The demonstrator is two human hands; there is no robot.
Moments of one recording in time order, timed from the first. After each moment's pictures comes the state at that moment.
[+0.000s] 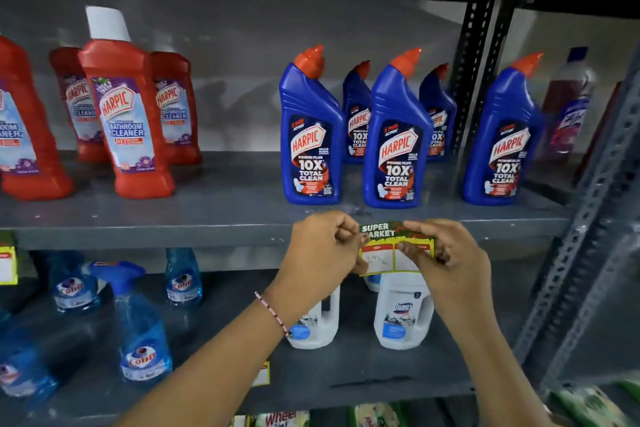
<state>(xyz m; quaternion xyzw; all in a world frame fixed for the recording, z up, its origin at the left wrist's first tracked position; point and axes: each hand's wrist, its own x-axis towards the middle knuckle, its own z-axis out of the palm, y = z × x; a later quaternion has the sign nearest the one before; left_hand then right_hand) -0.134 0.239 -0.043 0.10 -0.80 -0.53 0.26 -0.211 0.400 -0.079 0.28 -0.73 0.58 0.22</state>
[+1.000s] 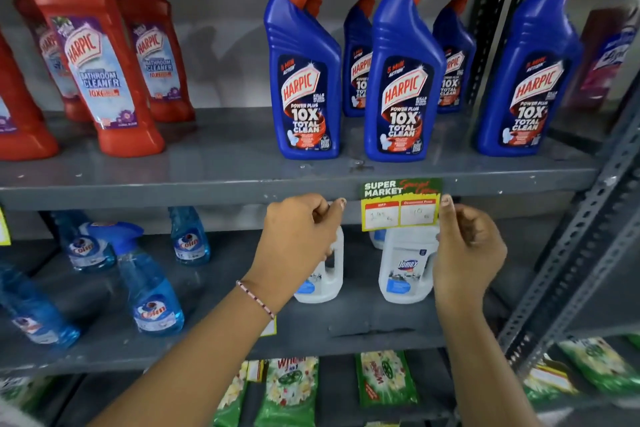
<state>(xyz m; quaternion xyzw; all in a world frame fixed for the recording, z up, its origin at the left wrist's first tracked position) -0.120 0.225 -0.077 0.17 -0.86 -0.38 0.31 -0.222 0.385 -0.123 0.03 -0.61 0.75 0.26</state>
